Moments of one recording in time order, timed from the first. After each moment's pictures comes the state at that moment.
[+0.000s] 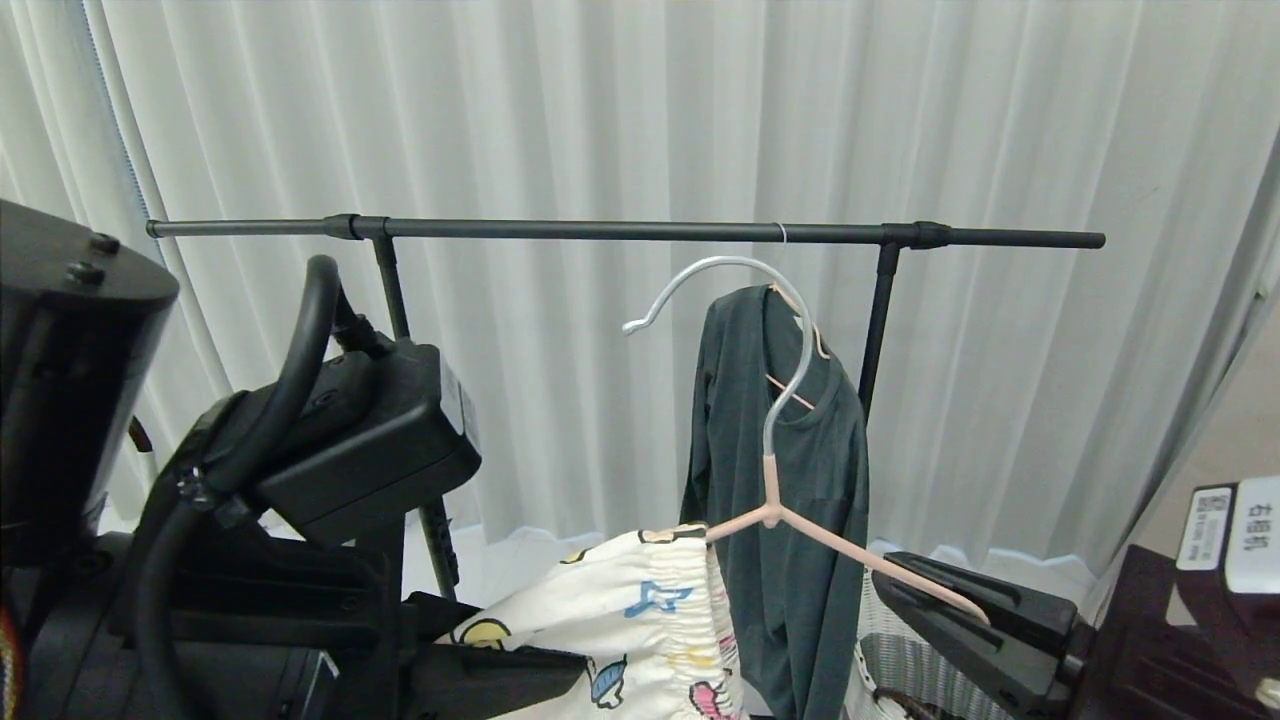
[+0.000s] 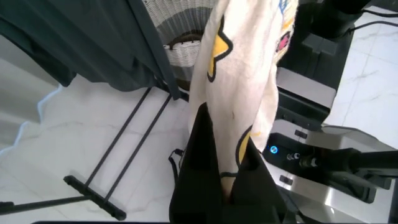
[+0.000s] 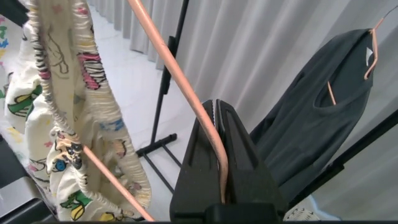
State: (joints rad) left arm -0.83 1.27 -1.03 0.41 -0.32 0.18; right arm 1.26 1.27 -0.44 -0.73 -0.41 -0.08
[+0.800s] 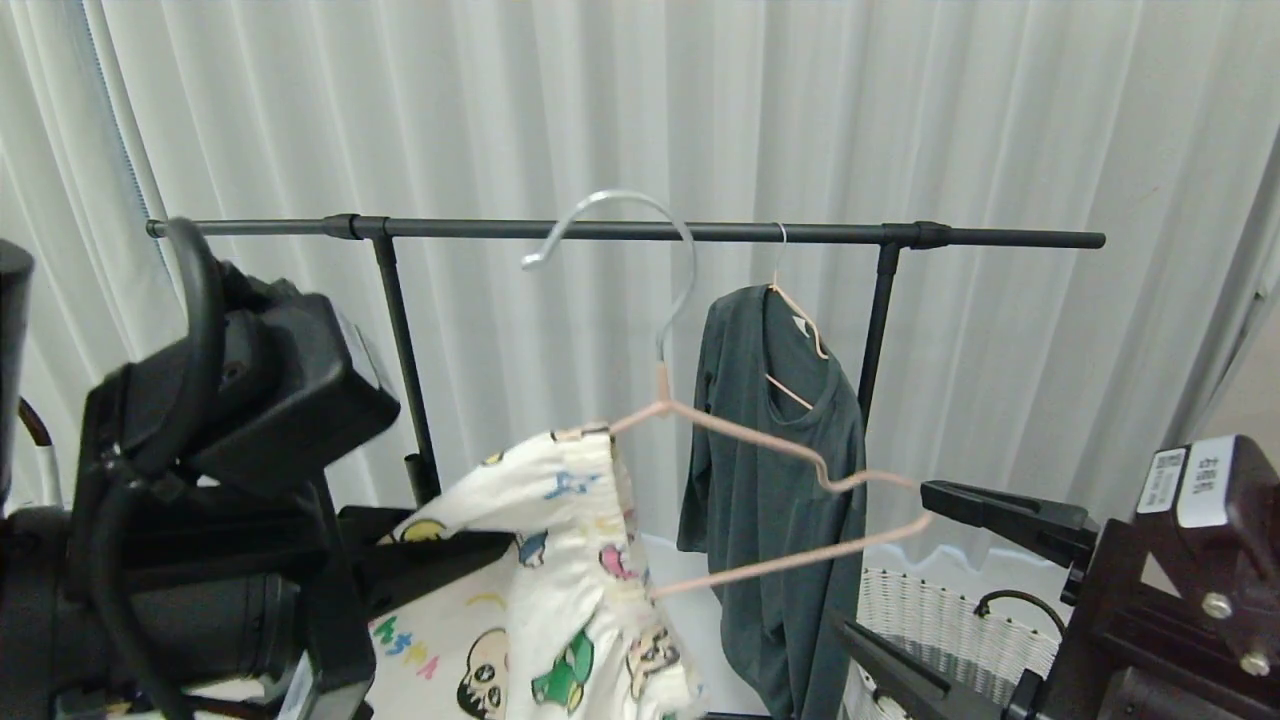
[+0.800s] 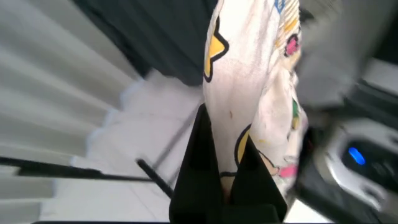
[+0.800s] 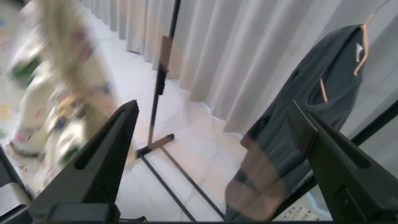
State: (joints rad) left arm -0.76 1.20 -0.93 0.23 -0.03 0.31; right arm 1.14 1.28 -0.44 -0.73 -0.30 -0.04
